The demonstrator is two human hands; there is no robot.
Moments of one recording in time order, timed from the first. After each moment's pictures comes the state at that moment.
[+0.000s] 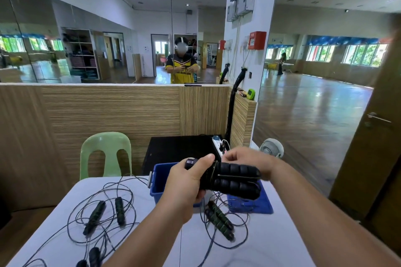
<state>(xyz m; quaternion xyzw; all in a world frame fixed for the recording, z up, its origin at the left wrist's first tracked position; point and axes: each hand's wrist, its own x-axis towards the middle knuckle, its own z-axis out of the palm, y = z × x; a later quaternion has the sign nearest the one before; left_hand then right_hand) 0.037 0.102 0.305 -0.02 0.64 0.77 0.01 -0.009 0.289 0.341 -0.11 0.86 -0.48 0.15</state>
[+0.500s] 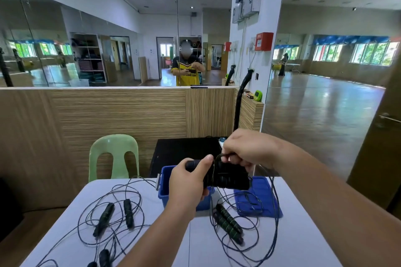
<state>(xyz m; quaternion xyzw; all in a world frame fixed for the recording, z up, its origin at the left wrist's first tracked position) 0.020 0.091 0.291 -0.04 0.68 0.73 -0.08 0.006 0.254 0.398 -0.11 0.89 -0.41 0.15</state>
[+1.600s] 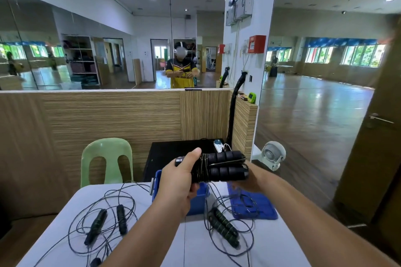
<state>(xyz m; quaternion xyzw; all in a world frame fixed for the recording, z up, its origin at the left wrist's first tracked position) 0.015 0.089 0.318 -0.08 0.59 0.81 0.00 -0.013 0.275 0.324 -0.09 0.91 -0.40 0.09</state>
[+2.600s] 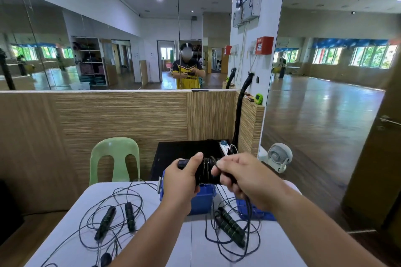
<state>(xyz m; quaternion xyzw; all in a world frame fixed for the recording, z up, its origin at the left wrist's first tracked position) 0.006 0.076 0.295 -0.07 0.63 0.76 -0.10 0.052 0.235 0.354 -0.11 0.78 -0.61 0.08</state>
